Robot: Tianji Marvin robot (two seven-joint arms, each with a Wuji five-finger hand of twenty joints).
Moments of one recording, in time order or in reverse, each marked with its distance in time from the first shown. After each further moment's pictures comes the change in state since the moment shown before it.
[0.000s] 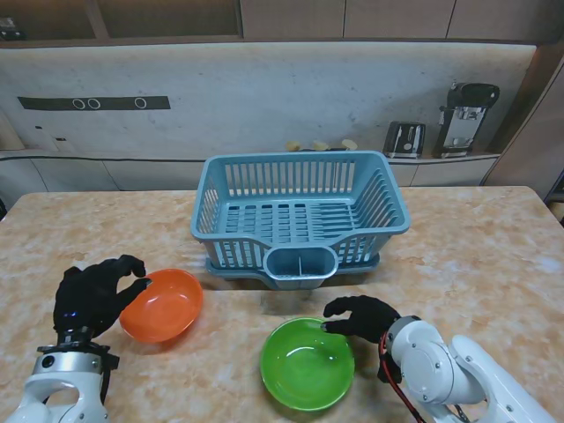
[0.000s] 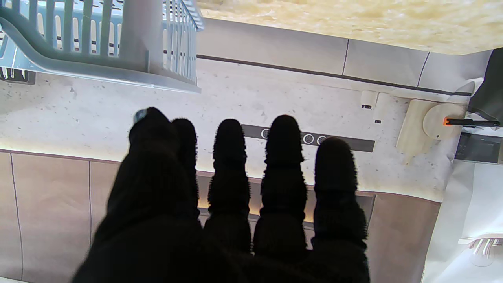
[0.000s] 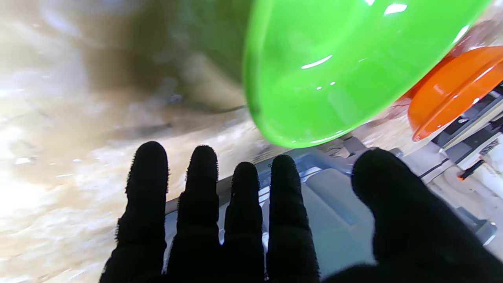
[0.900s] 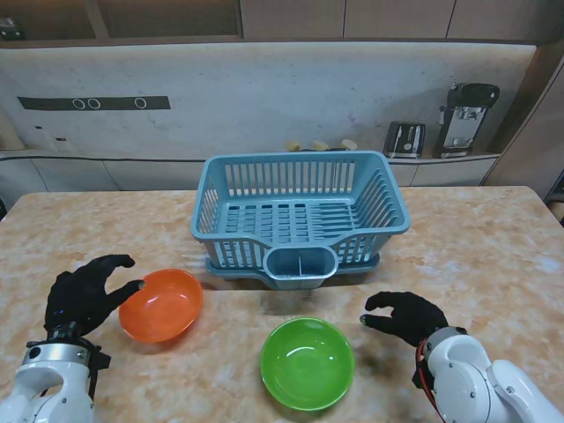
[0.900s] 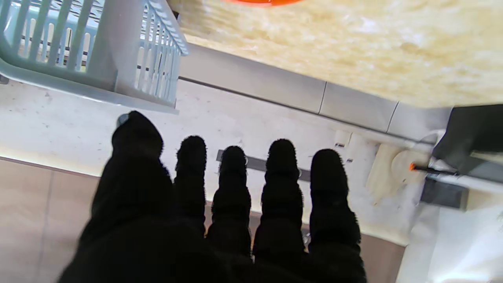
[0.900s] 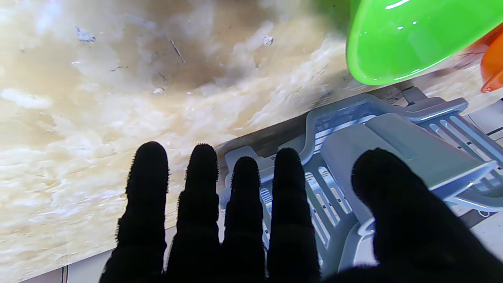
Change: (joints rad) left arm -0.027 -0.002 -0.063 0.043 -0.153 -0.020 -0.101; right arm -0.207 -0.015 0.200 -0.136 -0.131 0.029 -0.095; left_hand -0.104 0.024 0.002 0.014 -0.096 0.121 -0.341 -0.134 -0.204 0.023 -0.217 -0.193 -0.166 -0.022 -0.273 -0.246 -0.099 -0.071 -0.249 -0.100; right_hand 0.000 0.000 0.000 0.000 0.055 -0.040 0.037 0.000 0.055 0.000 0.001 0.000 0.012 0.003 0.000 0.000 -0.001 0.000 -0.002 -0.005
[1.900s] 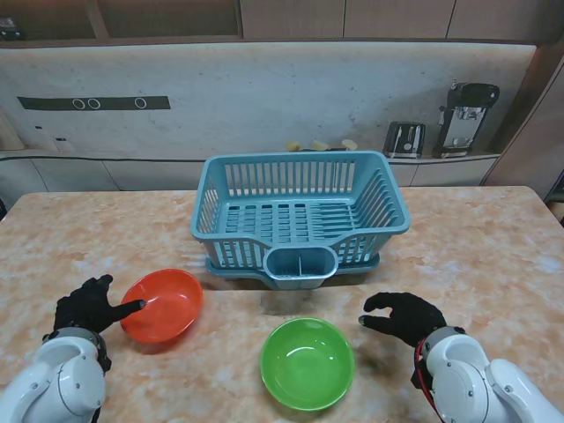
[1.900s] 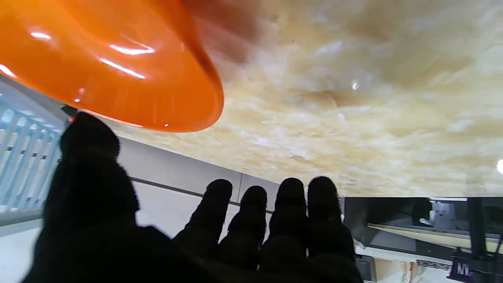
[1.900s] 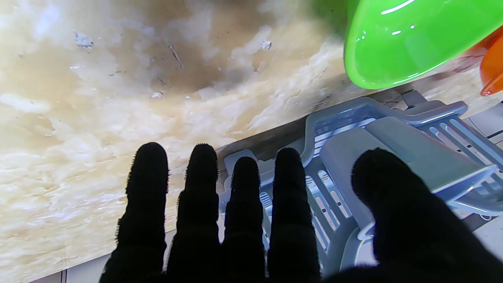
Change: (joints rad) left arm -0.194 0.041 0.077 0.219 -0.058 0.276 -0.279; right arm 0.007 0.001 -0.008 0.000 -0.001 0.010 0.013; left_hand -0.253 -0.049 0.014 0.015 -0.180 0.296 -0.385 -0.232 -0.314 0.209 -0.141 -0.135 -0.307 0.073 -0.074 -0.195 -0.190 -0.057 -0.203 -0.081; right_hand 0.000 0.000 0.000 0.000 0.001 -0.005 0.003 0.002 0.000 0.000 -0.002 0.000 0.002 0.001 -0.002 0.000 -0.007 0.000 -0.010 0.000
